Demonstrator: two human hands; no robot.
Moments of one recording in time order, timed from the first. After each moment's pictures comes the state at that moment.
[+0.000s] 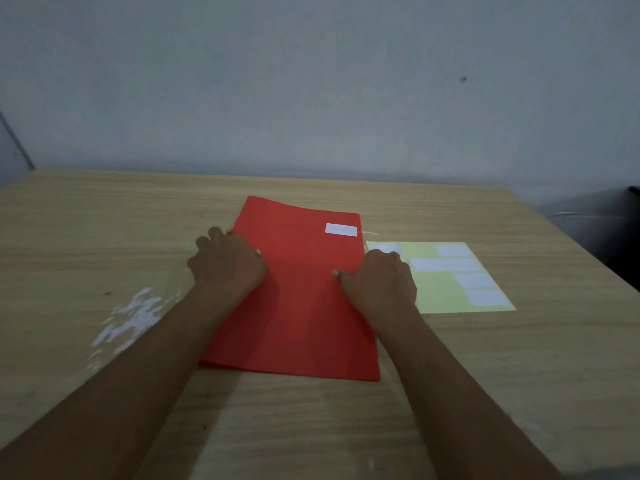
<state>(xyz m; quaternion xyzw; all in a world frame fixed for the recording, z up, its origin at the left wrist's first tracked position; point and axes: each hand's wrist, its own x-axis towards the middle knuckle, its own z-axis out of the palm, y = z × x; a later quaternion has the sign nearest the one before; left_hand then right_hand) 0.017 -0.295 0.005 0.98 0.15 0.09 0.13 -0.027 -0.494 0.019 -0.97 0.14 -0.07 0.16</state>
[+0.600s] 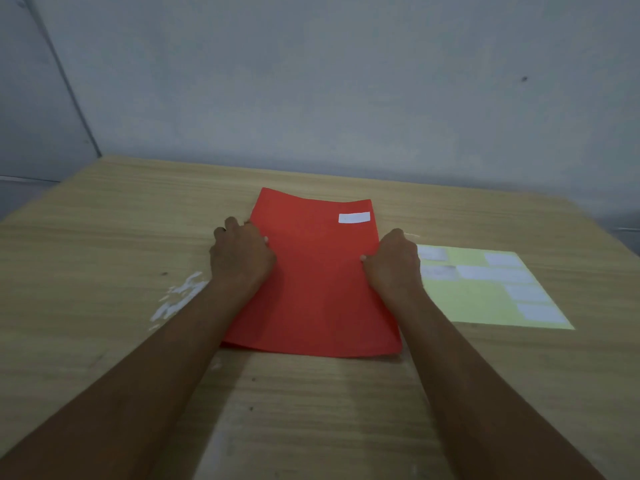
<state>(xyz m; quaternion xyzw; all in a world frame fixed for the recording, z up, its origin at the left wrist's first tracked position) 0.015 -0.247 -0.007 0.97 0.15 0.15 0.15 0.011 -0.460 0.008 -0.94 0.12 -0.09 0.32</state>
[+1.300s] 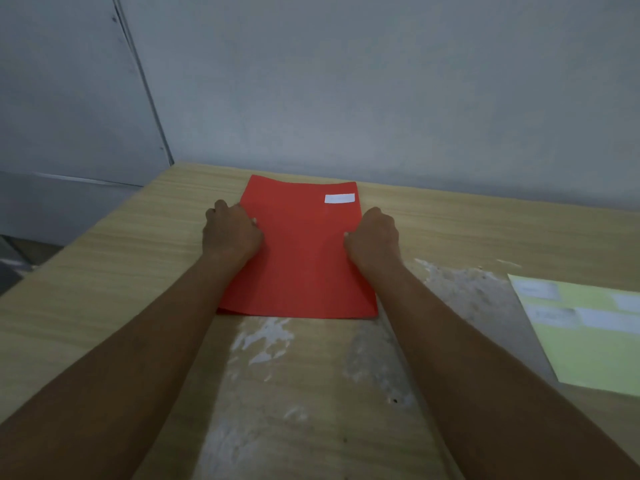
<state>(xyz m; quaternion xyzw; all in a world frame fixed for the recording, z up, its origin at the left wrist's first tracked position) 0.082 -0.095 -0.008 0.95 0.22 0.16 0.12 0.101 -0.312 0.005 -0.94 0.03 -0.07 0.32</state>
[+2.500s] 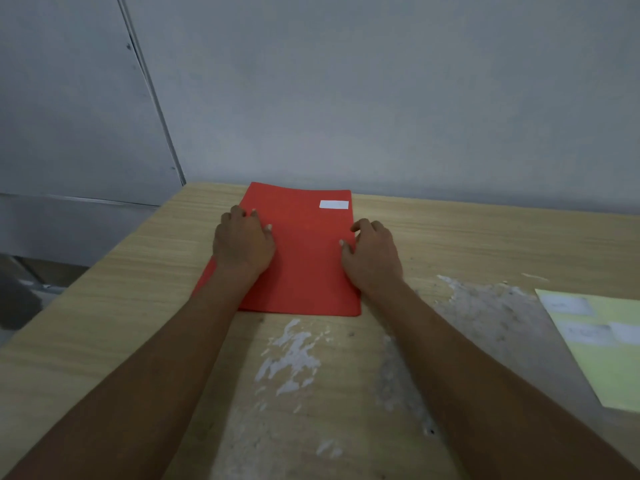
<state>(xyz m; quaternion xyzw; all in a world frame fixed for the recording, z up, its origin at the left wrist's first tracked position) 0.099 -0.069 -0.008 0.96 0.15 0.21 0.06 0.115 -0.286 -0.018 -0.94 -0.09 -0.15 0.31</state>
